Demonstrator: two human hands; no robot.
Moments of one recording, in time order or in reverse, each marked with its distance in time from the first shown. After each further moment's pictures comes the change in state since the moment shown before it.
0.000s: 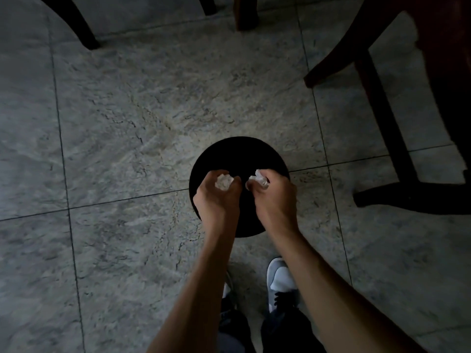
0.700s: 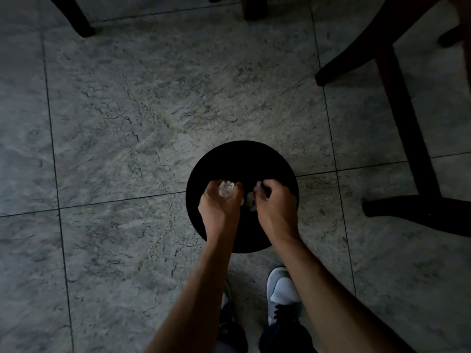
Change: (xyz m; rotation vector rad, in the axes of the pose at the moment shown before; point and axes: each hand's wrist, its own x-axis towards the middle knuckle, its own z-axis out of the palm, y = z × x) left_hand 0.028 -0.027 0.030 0.010 -0.047 -0.181; right_hand 0.033 0.030 0.028 -0.069 -0.072 0.124
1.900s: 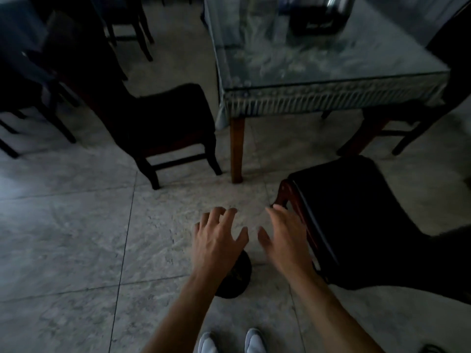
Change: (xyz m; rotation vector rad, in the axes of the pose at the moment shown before) left_hand -0.296 0.326 -0.247 0.607 0.177 0.985; right_hand -0.276 -0.252 -0.368 -0.407 0.318 -0.652
